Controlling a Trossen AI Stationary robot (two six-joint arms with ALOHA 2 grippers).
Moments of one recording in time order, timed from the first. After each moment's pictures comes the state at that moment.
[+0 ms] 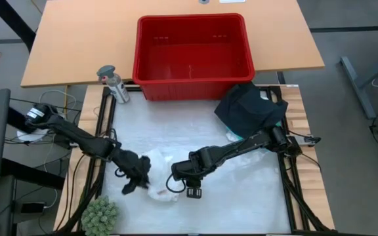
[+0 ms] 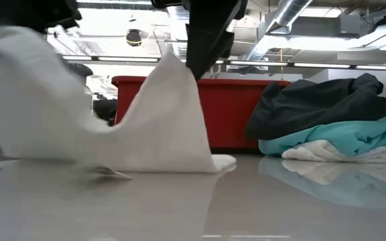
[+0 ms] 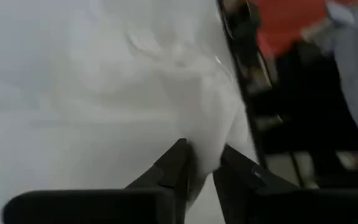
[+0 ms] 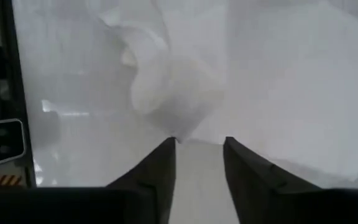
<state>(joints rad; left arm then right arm) -0.40 1.12 0.51 -0.03 0.27 -0.56 0.29 2.15 1.97 -1.05 -0.06 0.37</state>
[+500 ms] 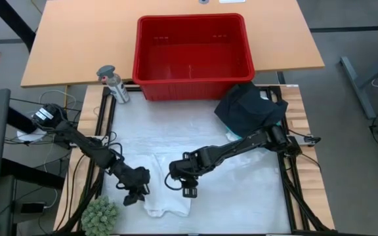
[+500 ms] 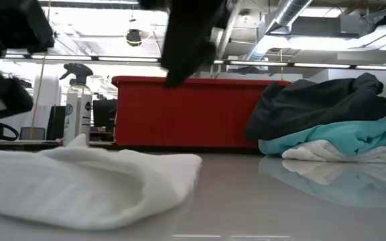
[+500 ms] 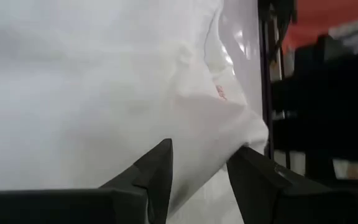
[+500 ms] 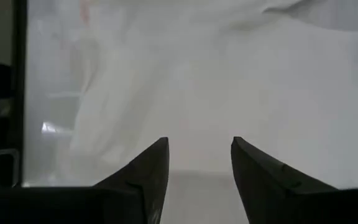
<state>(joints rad) -0.58 1.28 0.51 0.03 0.17 -0.83 0.27 2.15 1.89 -0.84 -0.07 0.30</state>
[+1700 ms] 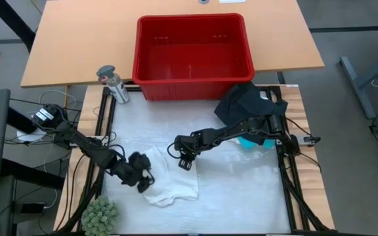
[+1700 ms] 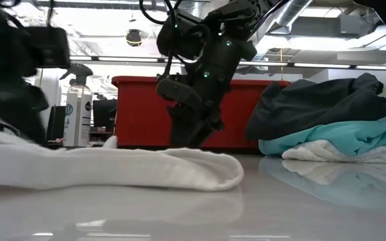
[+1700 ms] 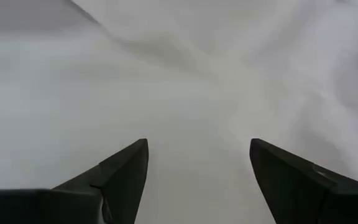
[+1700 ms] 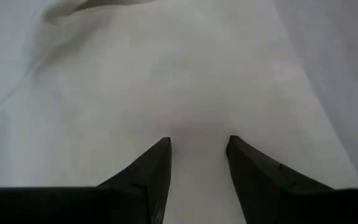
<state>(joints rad) -0.58 1.29 0.51 -0.15 -0.36 -0.97 0.03 2.14 1.50 -0.50 0.05 0.39</state>
